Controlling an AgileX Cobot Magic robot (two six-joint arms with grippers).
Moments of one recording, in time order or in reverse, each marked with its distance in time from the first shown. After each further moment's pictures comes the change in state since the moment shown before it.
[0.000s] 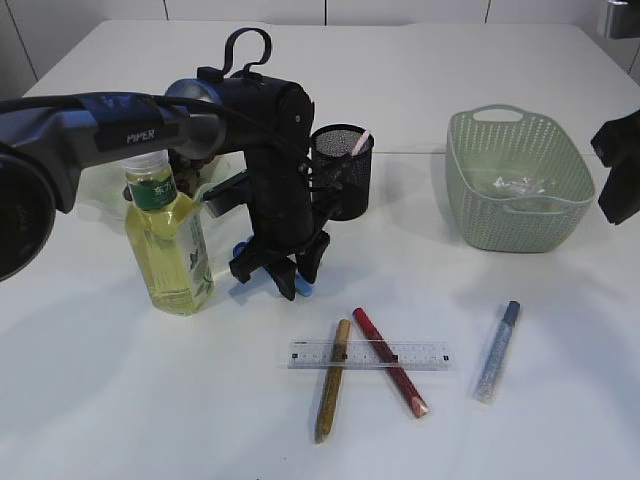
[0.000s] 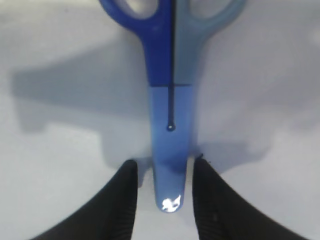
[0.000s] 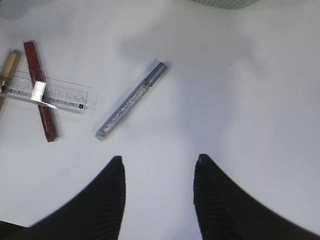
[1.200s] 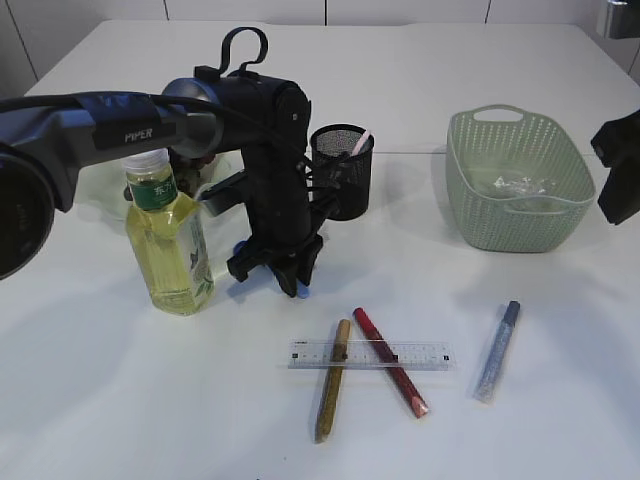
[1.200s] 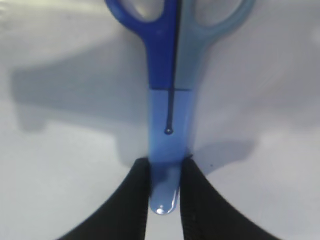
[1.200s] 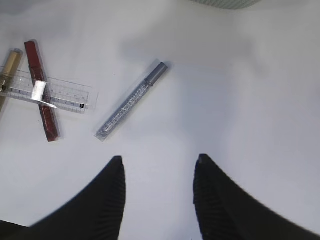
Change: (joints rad) left arm 0.001 0.001 -0.005 -0.015 0.005 0.015; right arm 0.000 0.000 0.000 0.002 0.000 -0.004
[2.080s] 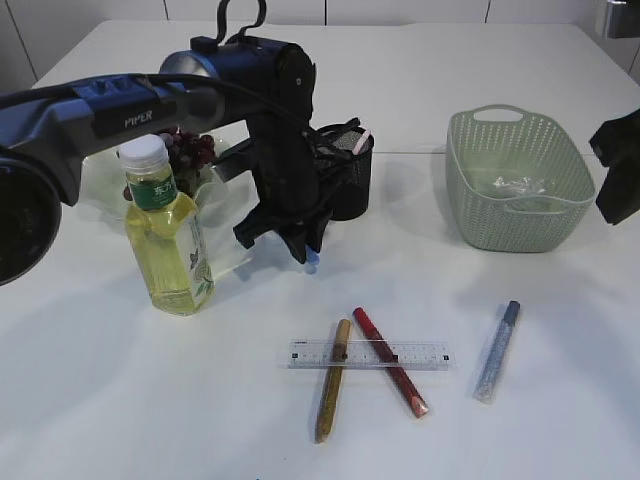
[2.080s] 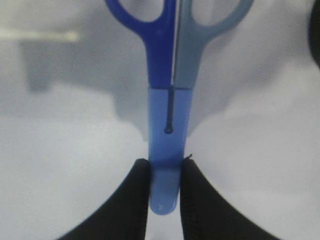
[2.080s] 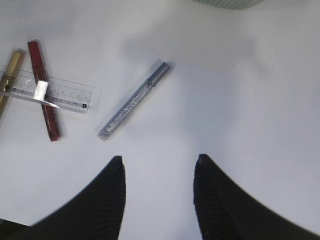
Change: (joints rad) left arm 0.000 0.014 -0.148 0.013 0.050 0.076; right arm 0.000 0.000 0.000 0.008 0.000 -0.006
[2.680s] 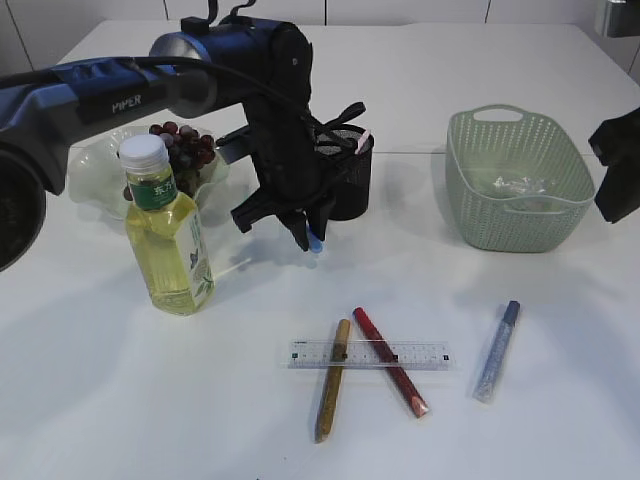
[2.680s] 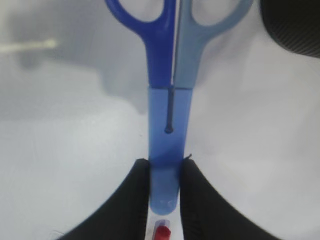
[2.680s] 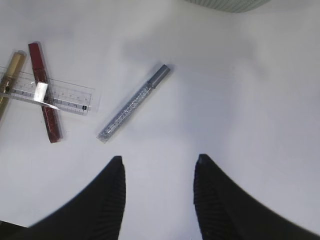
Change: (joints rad) left arm 0.000 -0.030 -0.005 -0.017 0.004 0.124; right arm 0.000 0.000 0.000 0.000 -0.008 -0.004
